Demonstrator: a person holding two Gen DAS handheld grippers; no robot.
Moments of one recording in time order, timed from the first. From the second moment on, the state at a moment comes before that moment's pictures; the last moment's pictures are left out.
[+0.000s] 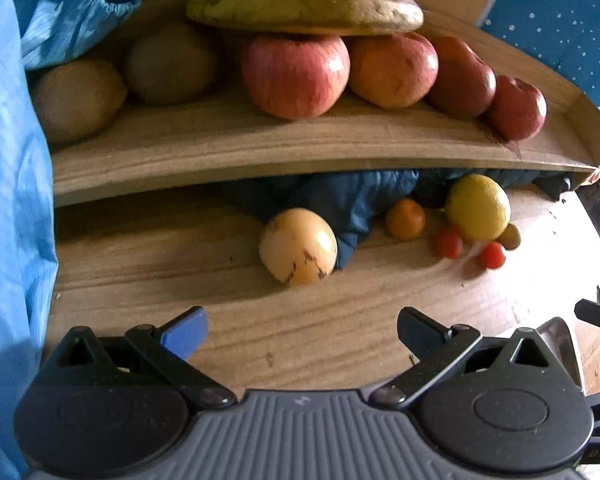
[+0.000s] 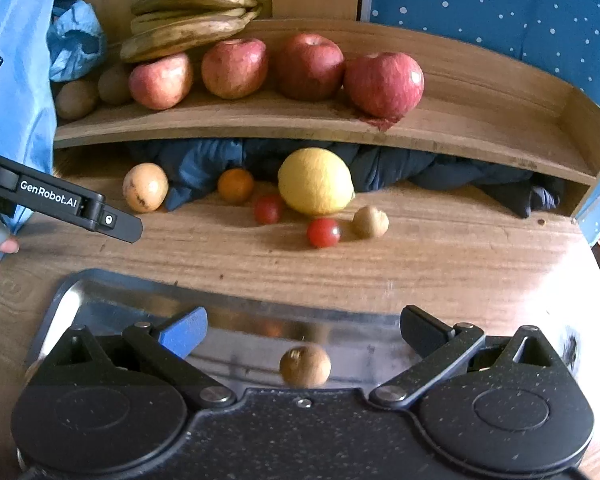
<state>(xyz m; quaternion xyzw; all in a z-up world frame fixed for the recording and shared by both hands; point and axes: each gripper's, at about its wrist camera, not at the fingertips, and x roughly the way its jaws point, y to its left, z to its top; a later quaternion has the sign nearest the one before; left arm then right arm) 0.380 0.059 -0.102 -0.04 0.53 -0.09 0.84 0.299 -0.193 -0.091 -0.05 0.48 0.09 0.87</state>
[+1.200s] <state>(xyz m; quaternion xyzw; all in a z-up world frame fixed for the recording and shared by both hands) 0.408 0.064 -0.107 -0.04 0.52 -0.11 0.85 0.377 -0.183 -0.118 -0.05 0.50 0.08 0.86</state>
